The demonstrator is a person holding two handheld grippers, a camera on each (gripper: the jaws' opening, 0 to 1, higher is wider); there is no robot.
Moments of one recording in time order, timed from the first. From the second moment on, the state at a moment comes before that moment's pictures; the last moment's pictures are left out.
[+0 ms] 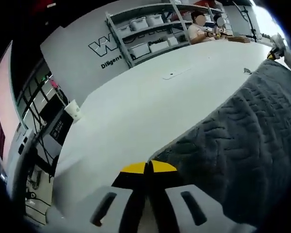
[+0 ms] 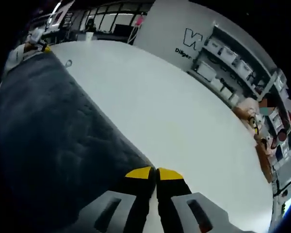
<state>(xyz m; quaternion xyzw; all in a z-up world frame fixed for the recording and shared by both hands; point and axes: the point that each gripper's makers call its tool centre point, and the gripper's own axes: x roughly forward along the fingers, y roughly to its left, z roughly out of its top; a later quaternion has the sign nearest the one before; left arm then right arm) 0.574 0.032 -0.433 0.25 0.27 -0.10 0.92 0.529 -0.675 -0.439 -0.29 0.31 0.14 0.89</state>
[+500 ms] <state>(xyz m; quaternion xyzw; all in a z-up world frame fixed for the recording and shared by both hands) 0.574 0.032 -0.432 0.32 0.25 -0.07 0.91 0.532 -0.681 -0.440 -0.38 0.26 0.12 0.88</state>
